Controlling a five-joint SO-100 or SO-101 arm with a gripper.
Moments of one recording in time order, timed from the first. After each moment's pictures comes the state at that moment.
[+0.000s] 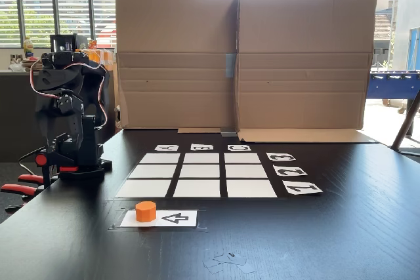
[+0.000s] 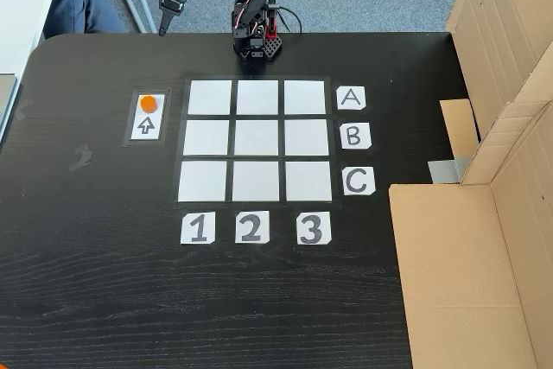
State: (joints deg) arm 82.4 120.4 112.3 80.5 7.0
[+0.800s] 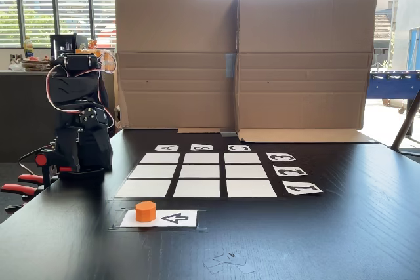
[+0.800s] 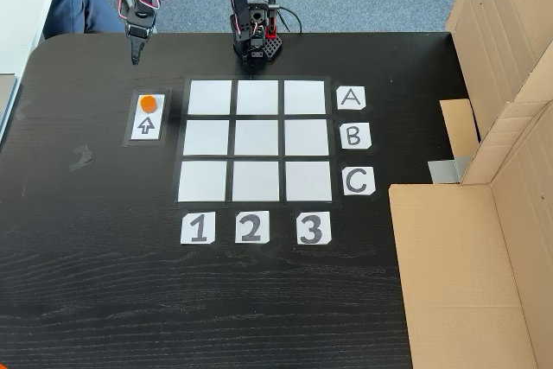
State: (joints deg) arm 68.8 82.0 80.2 80.6 15.7
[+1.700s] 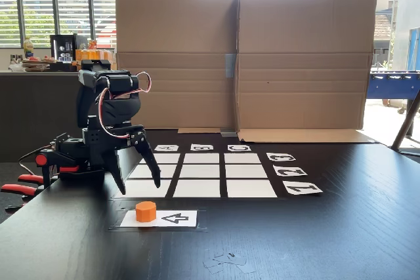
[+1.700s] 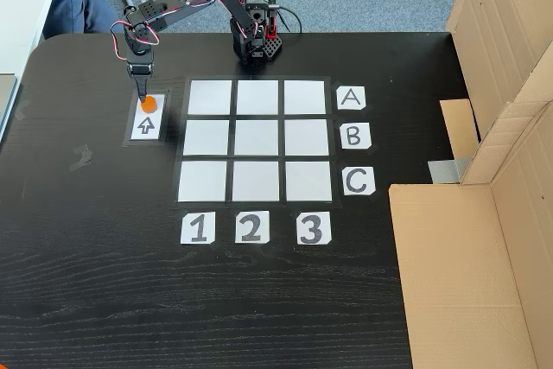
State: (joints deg) arm 56.3 62.6 68.6 80.7 17.7
